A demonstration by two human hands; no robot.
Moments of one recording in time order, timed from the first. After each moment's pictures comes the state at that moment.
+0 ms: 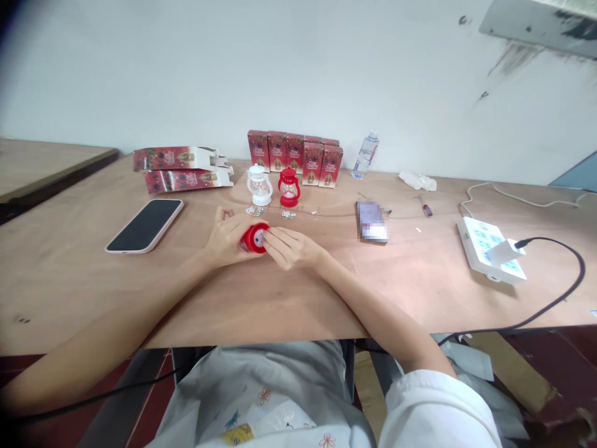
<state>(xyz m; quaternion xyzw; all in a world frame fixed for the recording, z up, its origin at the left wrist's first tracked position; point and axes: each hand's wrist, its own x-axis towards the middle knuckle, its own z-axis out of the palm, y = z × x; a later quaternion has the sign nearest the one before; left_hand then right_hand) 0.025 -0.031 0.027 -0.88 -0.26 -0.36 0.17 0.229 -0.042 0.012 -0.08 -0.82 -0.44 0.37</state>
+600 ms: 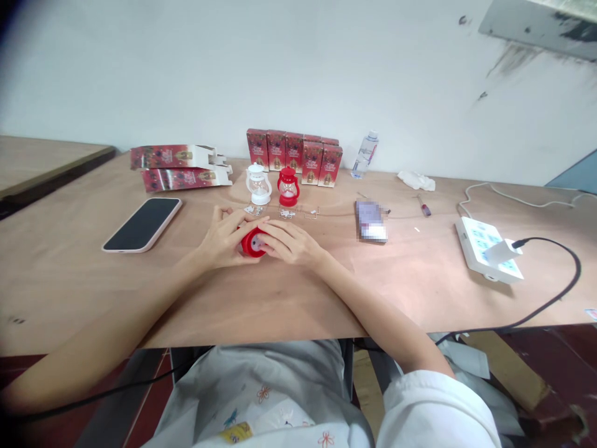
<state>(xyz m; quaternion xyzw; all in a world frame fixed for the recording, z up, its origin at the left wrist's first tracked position) 0.020 -0.033 0.032 -0.91 -0.26 -0.29 0.16 0.232 -0.046 0.015 -0.15 -0.86 -0.29 0.39</state>
